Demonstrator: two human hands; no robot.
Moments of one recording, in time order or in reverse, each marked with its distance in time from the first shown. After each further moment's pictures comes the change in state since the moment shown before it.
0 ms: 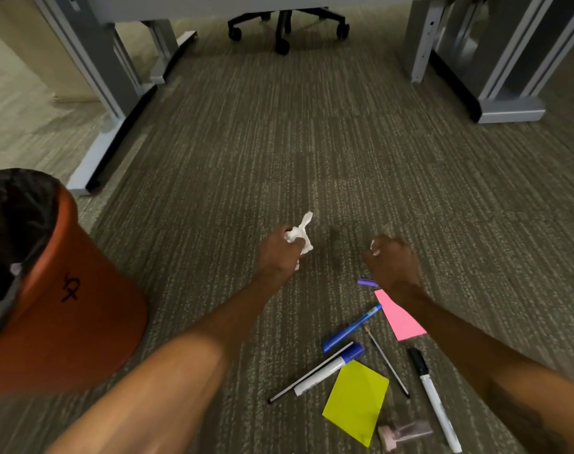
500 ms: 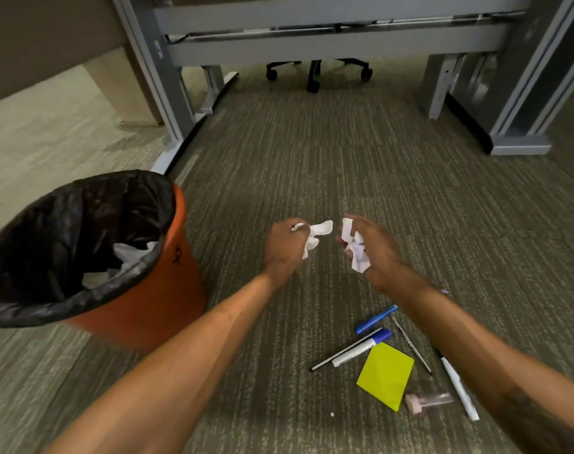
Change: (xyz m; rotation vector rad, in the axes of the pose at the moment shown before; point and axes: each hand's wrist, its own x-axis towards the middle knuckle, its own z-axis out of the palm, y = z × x) left_hand -0.092 0.049 -0.097 -0.174 0.114 0.102; right_hand -0.081 -0.151 -0.050 1.212 -0.294 0.352
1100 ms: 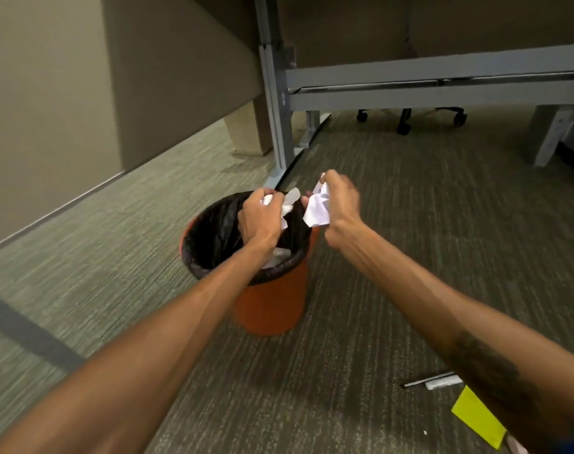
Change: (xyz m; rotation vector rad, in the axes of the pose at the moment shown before) left_hand -0.053 0.066 -0.252 0.124 0.621 0.062; right_hand -0.129 -0.048 0.262 0.302 -0.293 -0.136
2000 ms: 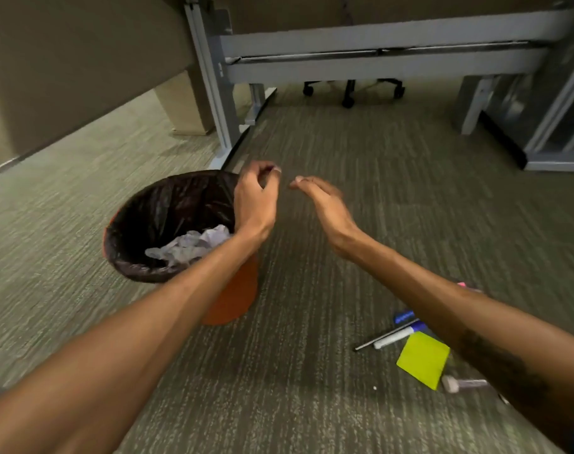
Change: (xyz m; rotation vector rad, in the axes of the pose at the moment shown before) left_hand -0.040 0.016 0.068 -0.037 -0.200 0.297; right_hand 0.001 -0.003 -0.105 -0.677 -0.203 -0.251
